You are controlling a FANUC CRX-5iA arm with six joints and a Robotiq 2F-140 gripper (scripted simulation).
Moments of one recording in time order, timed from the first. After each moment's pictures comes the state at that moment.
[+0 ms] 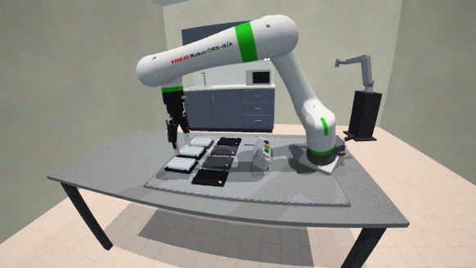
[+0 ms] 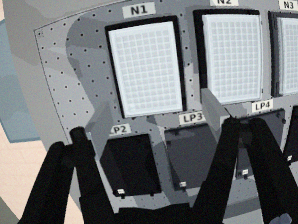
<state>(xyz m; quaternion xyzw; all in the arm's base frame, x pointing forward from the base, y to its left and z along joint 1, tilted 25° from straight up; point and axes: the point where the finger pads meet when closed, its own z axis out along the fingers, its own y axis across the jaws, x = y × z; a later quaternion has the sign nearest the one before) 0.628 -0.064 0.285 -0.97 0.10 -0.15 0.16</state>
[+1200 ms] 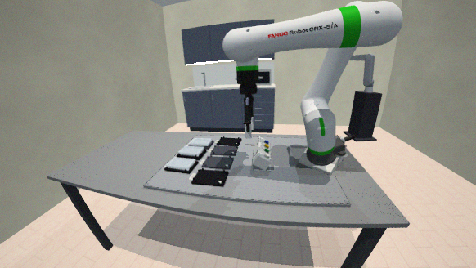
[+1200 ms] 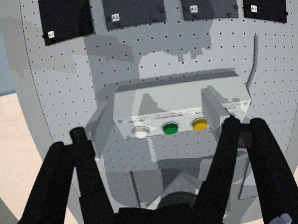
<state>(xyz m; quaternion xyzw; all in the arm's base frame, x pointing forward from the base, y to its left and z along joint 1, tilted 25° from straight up) 0.300 -0.082 0.233 -0.97 0.08 -0.15 0.15</state>
